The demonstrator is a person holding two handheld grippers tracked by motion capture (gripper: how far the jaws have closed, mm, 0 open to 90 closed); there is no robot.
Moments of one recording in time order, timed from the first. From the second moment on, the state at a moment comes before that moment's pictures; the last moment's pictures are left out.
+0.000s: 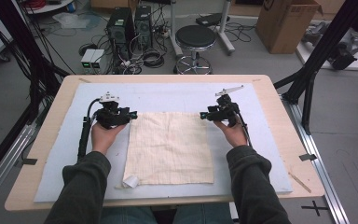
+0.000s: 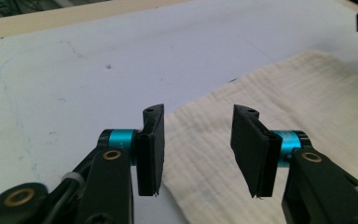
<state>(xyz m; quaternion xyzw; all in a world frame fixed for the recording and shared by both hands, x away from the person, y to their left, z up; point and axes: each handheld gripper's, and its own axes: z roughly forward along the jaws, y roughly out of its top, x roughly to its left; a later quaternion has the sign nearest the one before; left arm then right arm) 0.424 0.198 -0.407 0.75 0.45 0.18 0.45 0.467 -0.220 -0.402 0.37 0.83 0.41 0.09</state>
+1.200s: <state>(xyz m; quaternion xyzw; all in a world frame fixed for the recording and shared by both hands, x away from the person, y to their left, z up) 0.446 0.189 -0.440 0.74 0.49 0.18 0.43 0.487 -0.212 -0.427 0.42 0.82 0.38 0.07</state>
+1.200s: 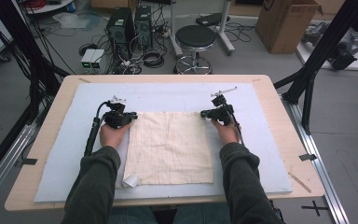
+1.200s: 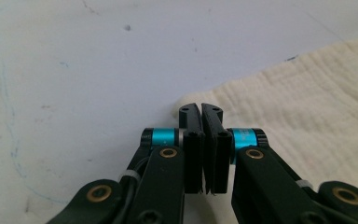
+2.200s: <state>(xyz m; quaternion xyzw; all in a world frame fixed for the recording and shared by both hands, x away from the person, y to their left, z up) 0.427 0.208 -0.407 0.72 0.46 0.17 0.49 0.479 -0.219 -0.394 0.40 0.81 0.43 0.06</state>
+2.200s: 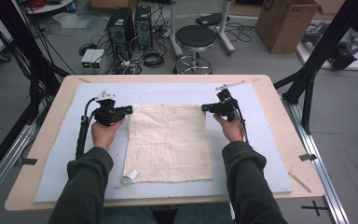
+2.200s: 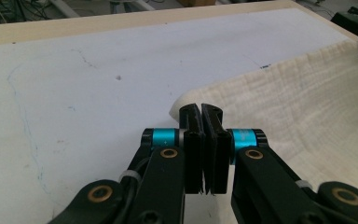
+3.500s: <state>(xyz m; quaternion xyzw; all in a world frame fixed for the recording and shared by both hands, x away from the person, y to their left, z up) 0.373 0.216 -0.402 0.74 0.40 0.15 0.52 0.431 -0.233 -0.381 0.34 0.80 0.49 0.01</state>
